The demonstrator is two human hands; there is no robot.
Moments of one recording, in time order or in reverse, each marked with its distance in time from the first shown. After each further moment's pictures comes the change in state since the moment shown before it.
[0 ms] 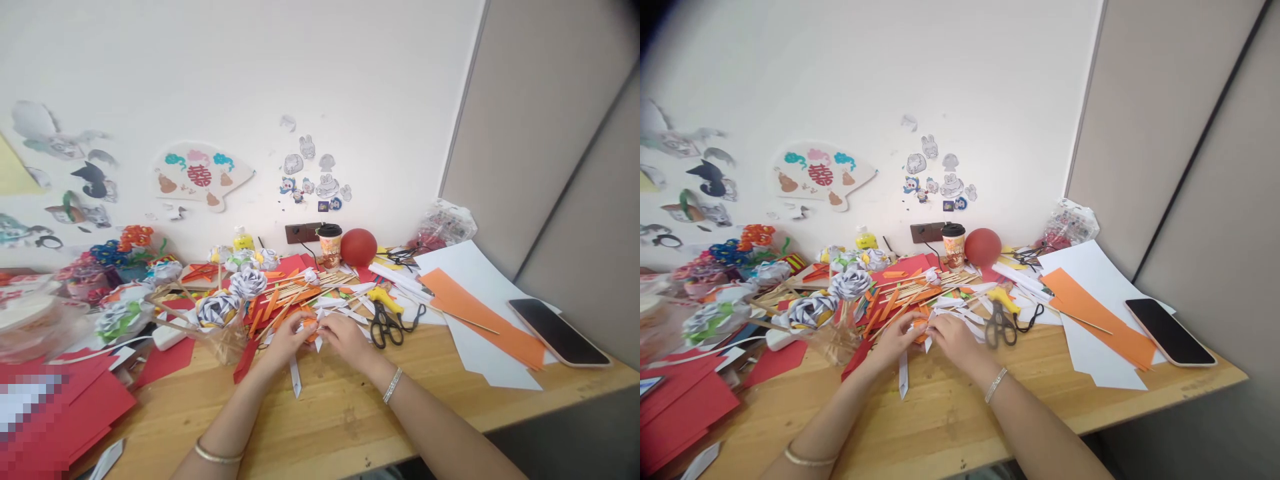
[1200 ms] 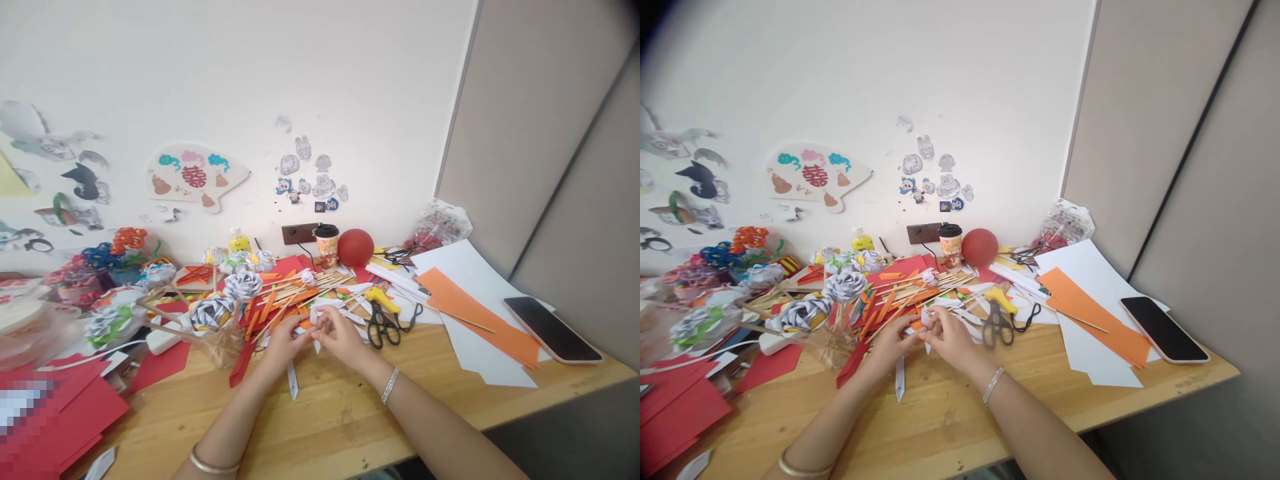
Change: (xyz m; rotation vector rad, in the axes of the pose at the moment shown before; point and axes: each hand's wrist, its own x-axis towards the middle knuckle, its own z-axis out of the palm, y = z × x) left_hand 0.002 -0.002 -0.004 0.574 0.128 0.238; right_hand 0.001 -0.006 -0.001 0.270 0.042 0.271
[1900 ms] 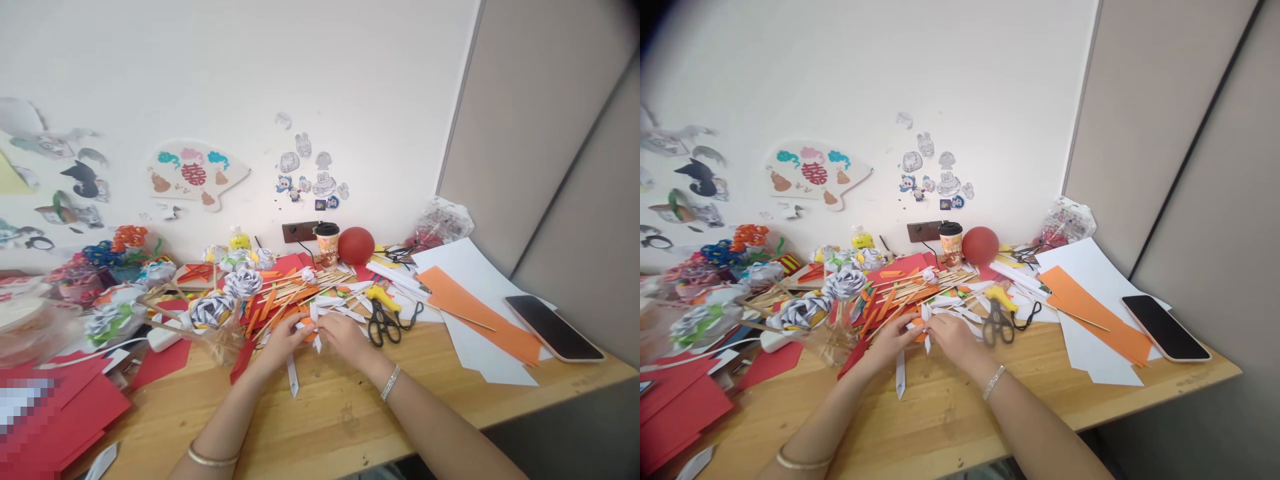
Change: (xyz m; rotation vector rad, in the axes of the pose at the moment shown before) left_hand 0.002 -0.002 -0.002 -0.260 -0.118 -0.104; right_hand 0.002 0.008 -0.004 -0.383 -0.088 -0.304
